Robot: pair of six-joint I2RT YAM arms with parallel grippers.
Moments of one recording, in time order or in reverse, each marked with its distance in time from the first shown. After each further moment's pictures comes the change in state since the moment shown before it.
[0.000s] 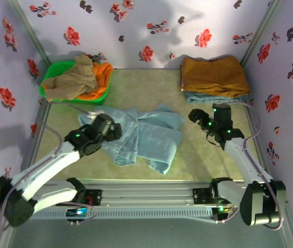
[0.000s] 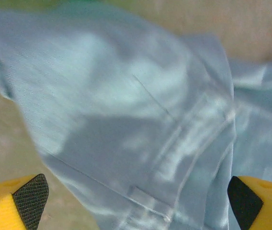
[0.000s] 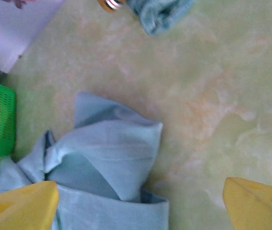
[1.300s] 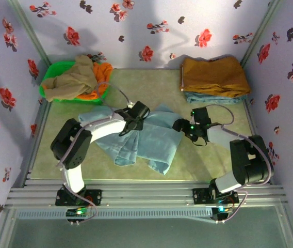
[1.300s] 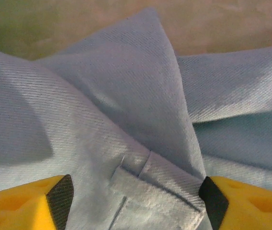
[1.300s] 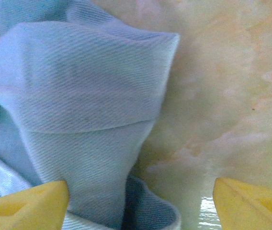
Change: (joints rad) left arm 0.012 0.737 0.361 0.229 -0.030 0.225; right arm 0.159 0.418 0.010 0.179 -0.095 0.008
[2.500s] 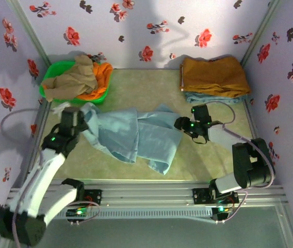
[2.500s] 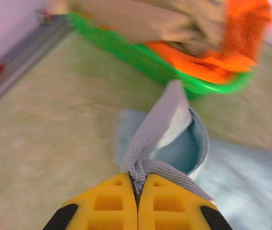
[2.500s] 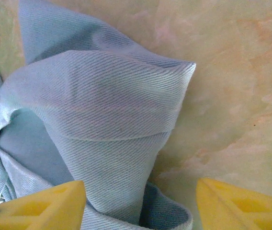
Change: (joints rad) left arm 0.520 -1.035 -0.422 -0.191 -0.019 -0.100; right arm 0.010 -0.035 0.034 -0.034 0.045 -0.007
